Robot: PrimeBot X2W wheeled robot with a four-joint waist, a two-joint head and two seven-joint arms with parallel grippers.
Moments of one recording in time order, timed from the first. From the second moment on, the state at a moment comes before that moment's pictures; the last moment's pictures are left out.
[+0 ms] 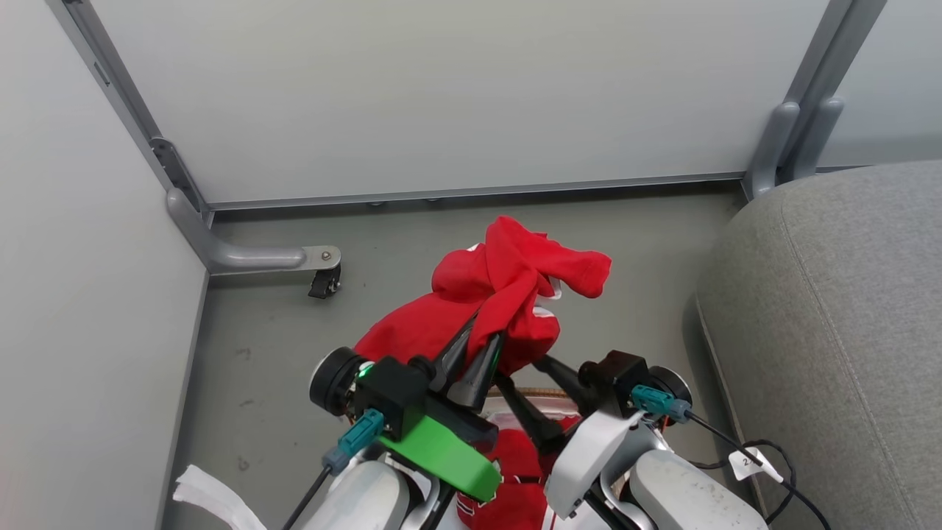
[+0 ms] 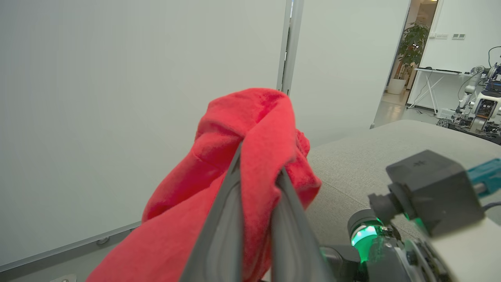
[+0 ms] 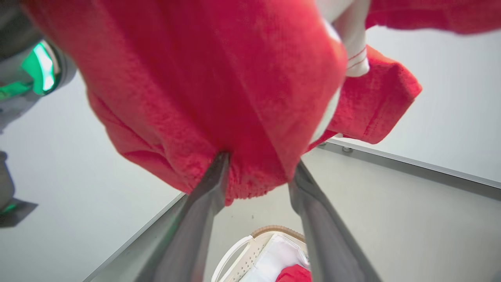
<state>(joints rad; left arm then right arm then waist) -0.27 0.05 -0.61 0.19 -0.33 -0.13 -0.26 -0.39 -0.05 0.65 0.50 0.43 0.13 -0.26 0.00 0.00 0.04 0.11</state>
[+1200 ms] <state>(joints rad) -0.27 0.05 -0.57 0.20 -0.37 -0.13 -0.26 -0.37 -0.06 0.64 0.50 0.44 0.13 -0.26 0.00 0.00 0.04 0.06</state>
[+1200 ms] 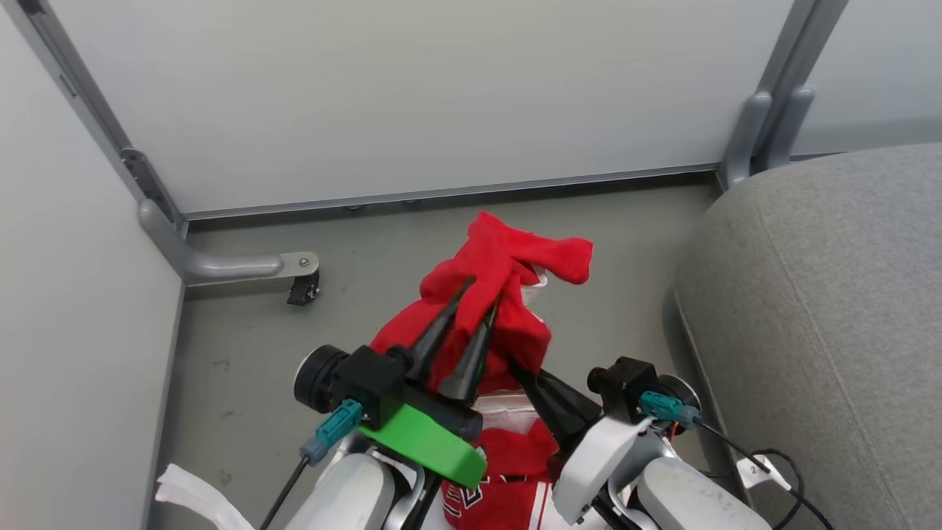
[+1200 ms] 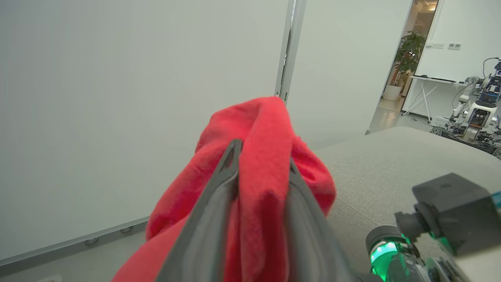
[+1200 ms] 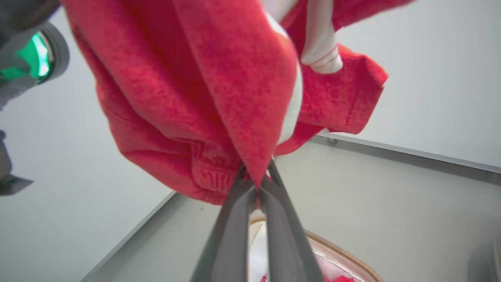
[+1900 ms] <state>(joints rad) -0.27 0.06 -0.52 0.24 -0.29 -0.13 -0.26 -0.31 -0.06 0.52 0.36 0.38 0.13 -0.26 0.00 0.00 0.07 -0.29</state>
